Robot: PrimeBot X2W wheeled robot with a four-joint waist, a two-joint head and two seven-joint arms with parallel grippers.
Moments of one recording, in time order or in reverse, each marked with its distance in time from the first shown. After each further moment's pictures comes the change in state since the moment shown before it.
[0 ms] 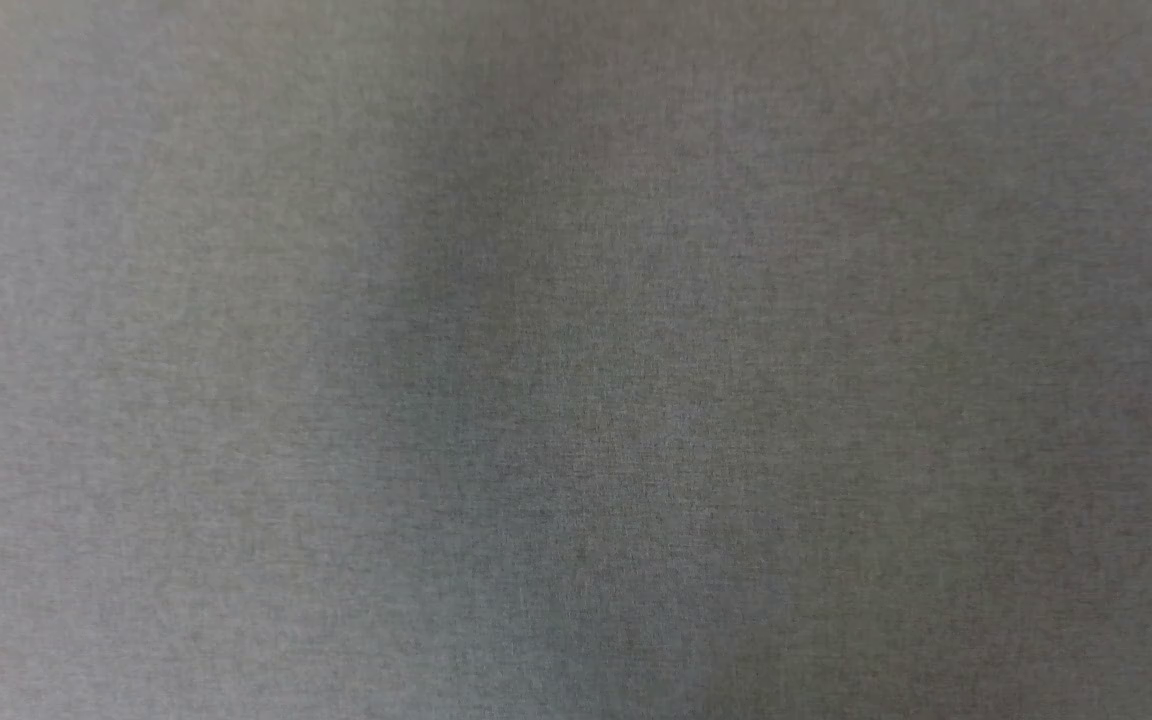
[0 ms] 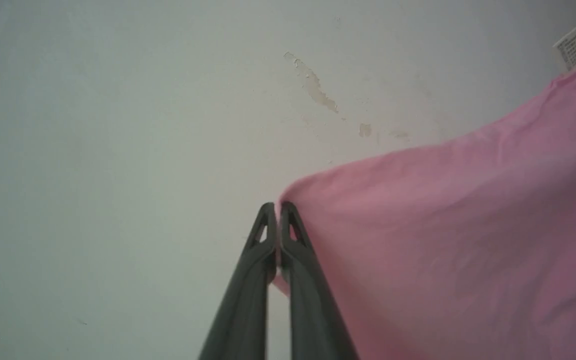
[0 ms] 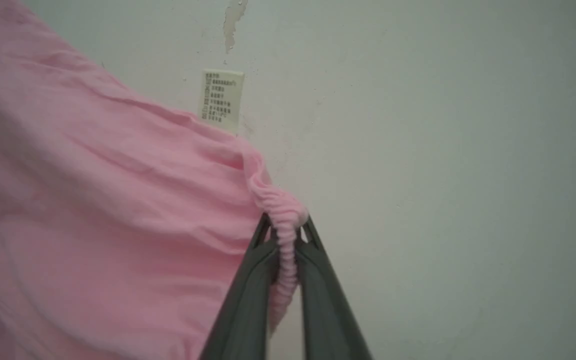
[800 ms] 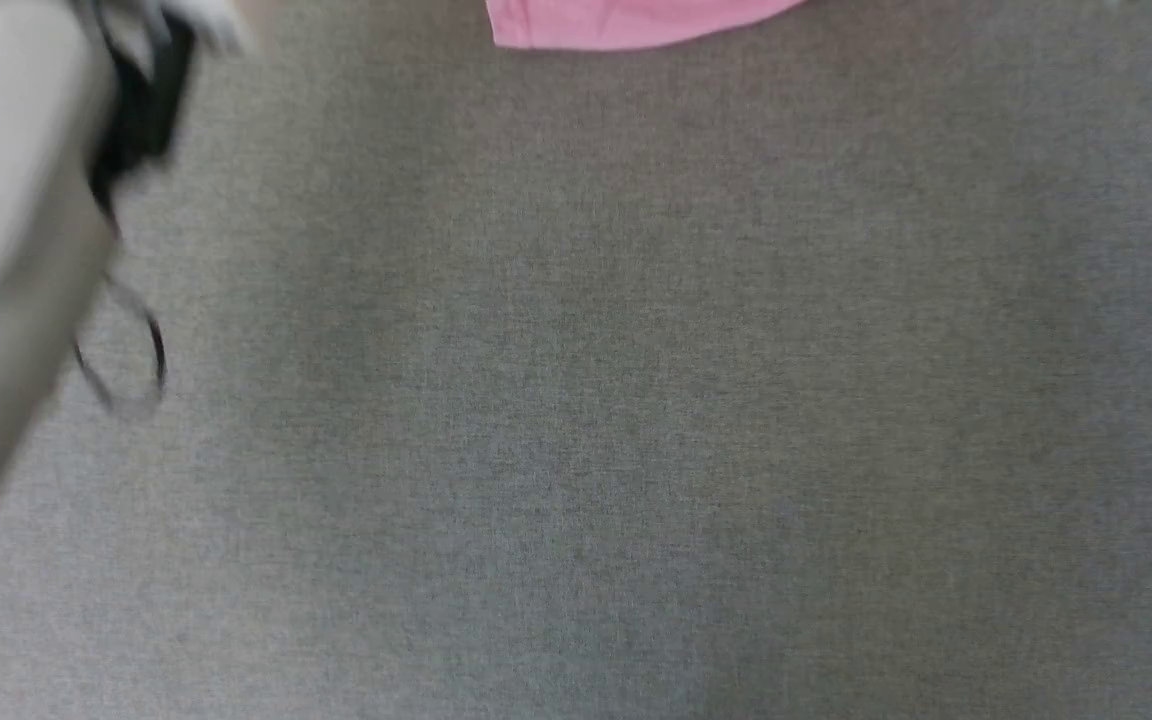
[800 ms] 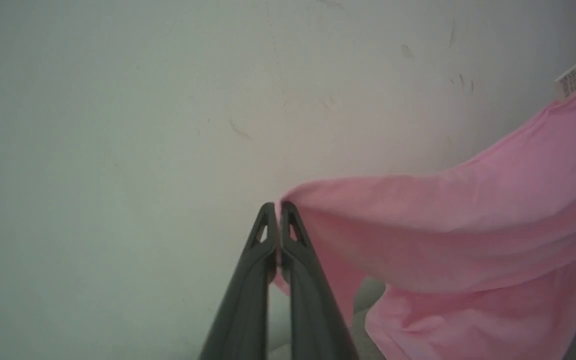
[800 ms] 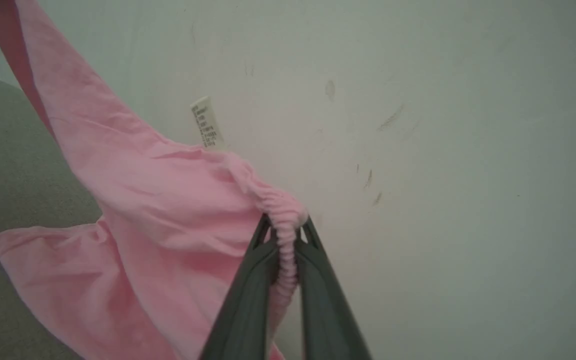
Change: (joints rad) left arm 0.537 0.012 0.091 -0.120 -0.016 0.071 -0.064; right arm 0.345 0.038 0.135 -0.020 -0.008 0.000 -0.153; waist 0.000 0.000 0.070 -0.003
